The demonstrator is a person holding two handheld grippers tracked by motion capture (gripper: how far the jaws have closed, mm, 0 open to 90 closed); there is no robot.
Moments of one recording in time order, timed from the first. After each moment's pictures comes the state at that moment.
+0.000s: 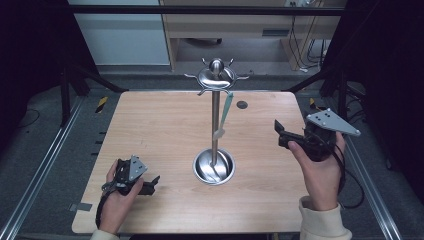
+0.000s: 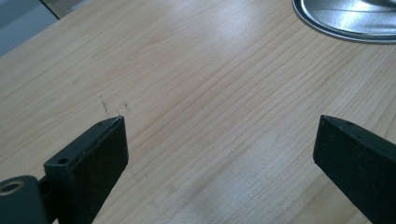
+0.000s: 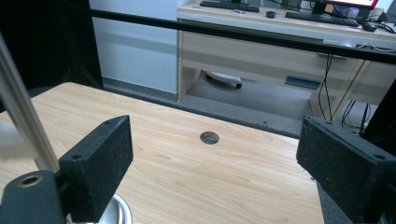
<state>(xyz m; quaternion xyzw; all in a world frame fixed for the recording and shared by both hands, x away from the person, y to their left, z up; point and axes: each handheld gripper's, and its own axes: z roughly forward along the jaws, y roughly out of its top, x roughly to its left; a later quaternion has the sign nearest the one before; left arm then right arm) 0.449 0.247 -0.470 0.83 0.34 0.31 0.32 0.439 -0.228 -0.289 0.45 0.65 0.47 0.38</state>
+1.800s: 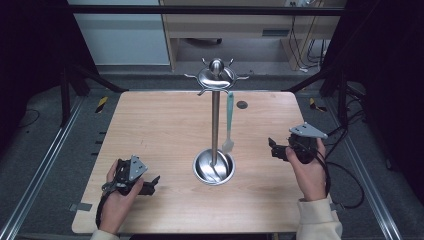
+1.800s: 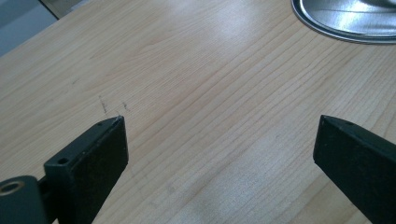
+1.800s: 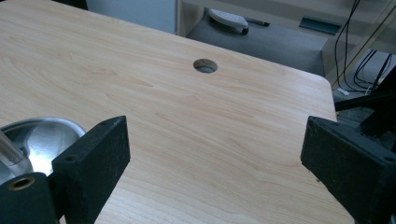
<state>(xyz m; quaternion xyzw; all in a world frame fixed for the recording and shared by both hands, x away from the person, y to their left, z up) 0.449 0.247 -0.470 0.83 0.34 0.31 0.32 0.489 -0.243 -0.389 0.47 0.71 0.39 0.33</state>
